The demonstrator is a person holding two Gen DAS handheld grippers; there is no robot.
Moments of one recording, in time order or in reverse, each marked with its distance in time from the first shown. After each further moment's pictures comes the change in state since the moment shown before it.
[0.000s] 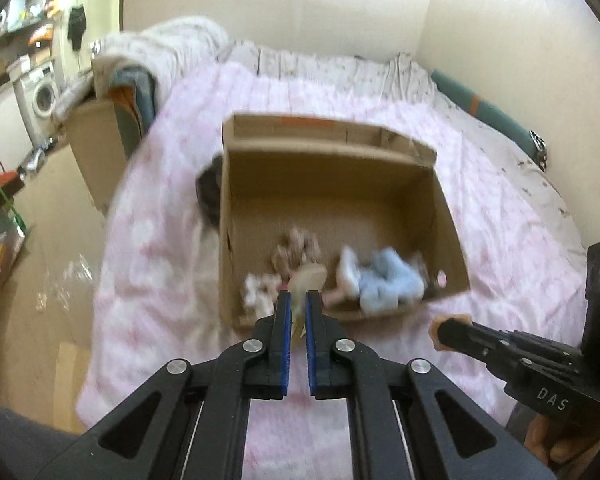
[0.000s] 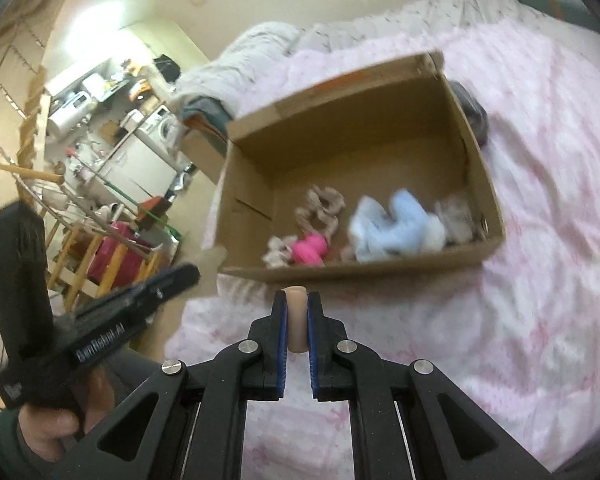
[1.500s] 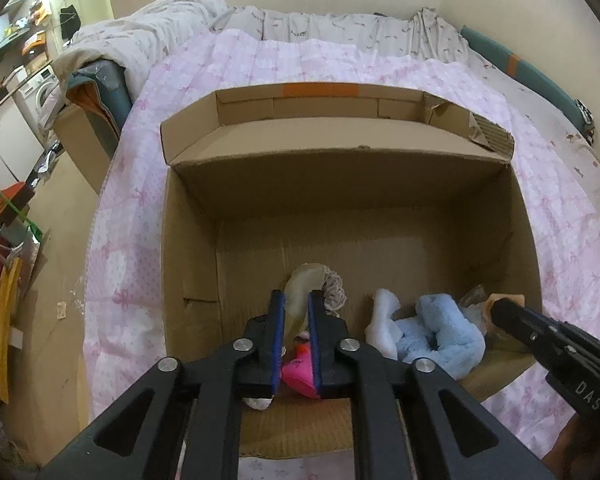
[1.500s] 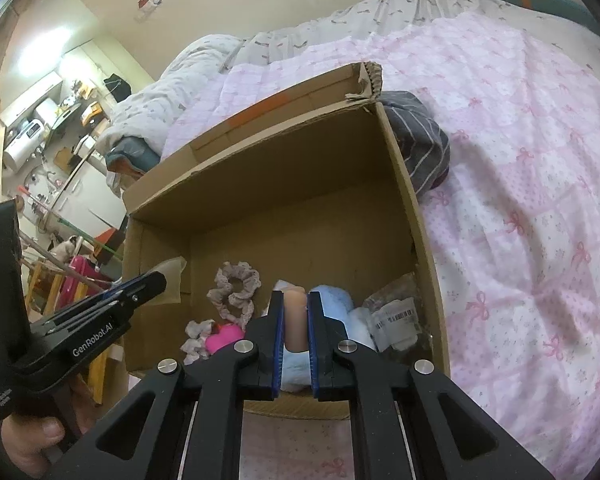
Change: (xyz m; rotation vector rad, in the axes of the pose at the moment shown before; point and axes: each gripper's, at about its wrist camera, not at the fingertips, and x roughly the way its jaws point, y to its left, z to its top) left arm 0.130 -0.024 0.056 0.039 0.164 0.126; right arm 0.053 -0.070 0.074 0.113 -0.014 -0.142
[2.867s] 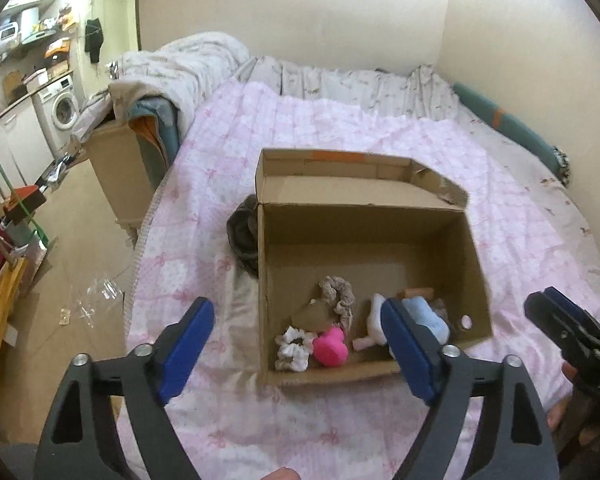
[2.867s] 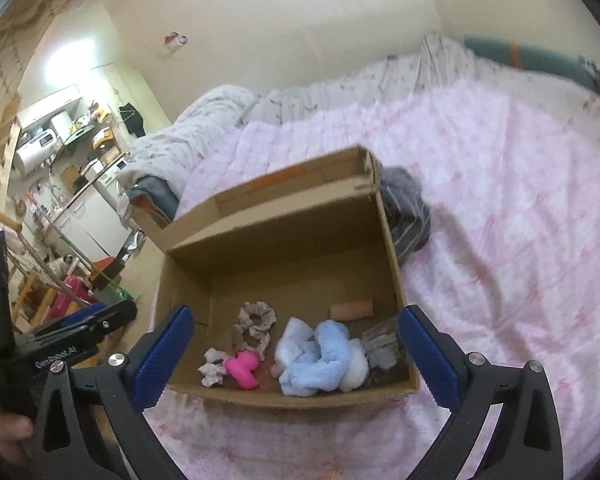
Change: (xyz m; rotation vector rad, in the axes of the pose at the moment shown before) left arm -0.128 0.051 -0.038 -0.052 -0.207 -0.042; right arm -0.097 0.047 -0.024 -0.127 -0.258 -0.059
